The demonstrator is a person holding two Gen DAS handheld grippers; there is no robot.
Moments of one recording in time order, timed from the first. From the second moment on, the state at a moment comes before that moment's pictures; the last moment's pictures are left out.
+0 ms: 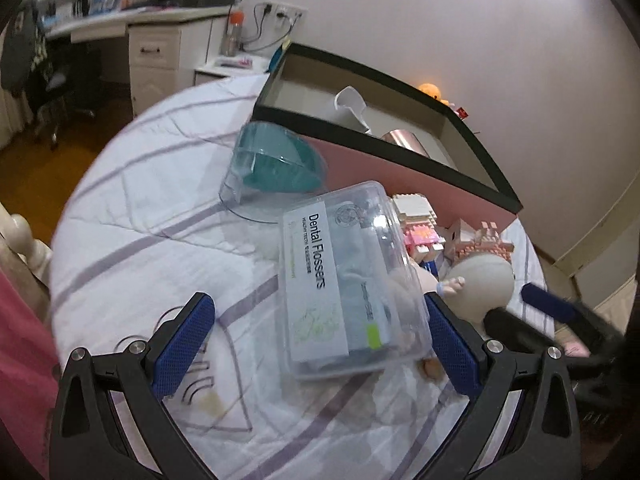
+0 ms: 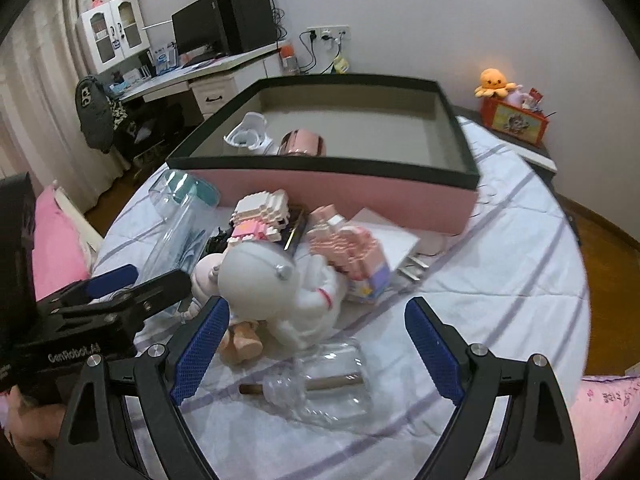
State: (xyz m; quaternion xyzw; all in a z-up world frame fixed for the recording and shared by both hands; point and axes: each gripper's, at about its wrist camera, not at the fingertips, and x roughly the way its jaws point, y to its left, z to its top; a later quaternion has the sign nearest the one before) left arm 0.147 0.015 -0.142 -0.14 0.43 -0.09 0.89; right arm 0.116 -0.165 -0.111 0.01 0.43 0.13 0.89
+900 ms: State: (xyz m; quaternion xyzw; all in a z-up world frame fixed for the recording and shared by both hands) left arm 0.132 0.023 -0.122 -0.12 0.40 -0.10 0.90; right arm 0.116 -0.180 -0.106 0.10 0.40 0.18 0.89
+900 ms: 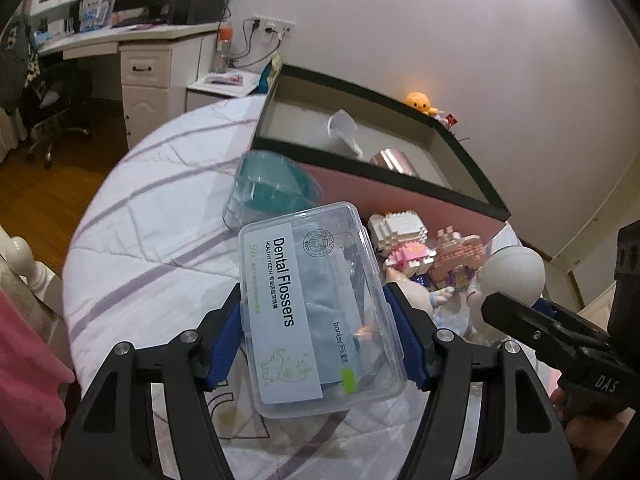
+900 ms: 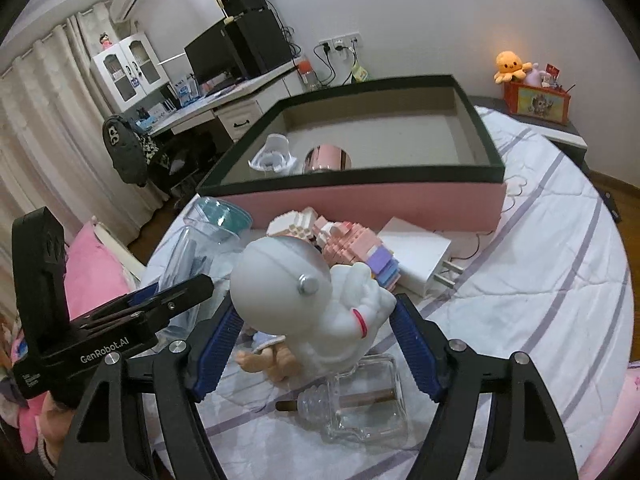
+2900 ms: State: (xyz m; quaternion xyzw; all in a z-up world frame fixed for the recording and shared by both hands) left arm 0.270 -0.003 -0.017 -0.03 0.33 -0.05 0.94; right arm 0.272 -0.203 -0.033 0.10 0.36 0.10 0.92
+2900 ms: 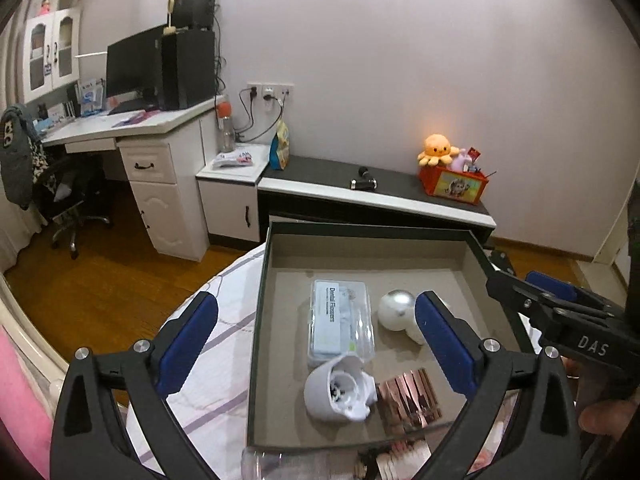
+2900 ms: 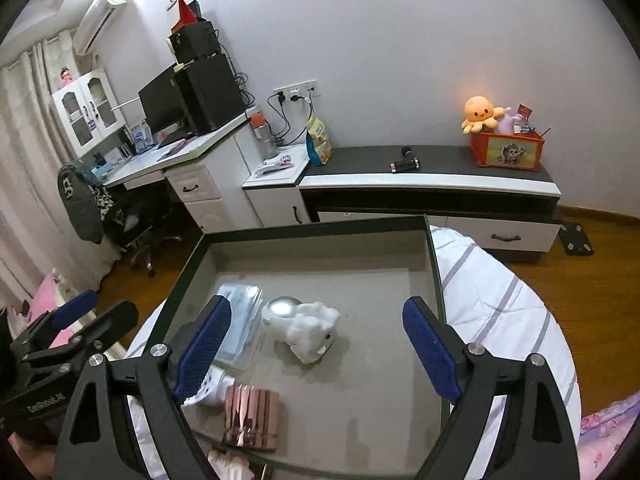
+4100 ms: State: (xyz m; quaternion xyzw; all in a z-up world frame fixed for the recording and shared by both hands) left arm 0.100 0.027 -0.003 -0.05 0.30 -0.04 0.95; right arm 0.106 -0.182 0.022 0.03 0.27 0.08 0.96
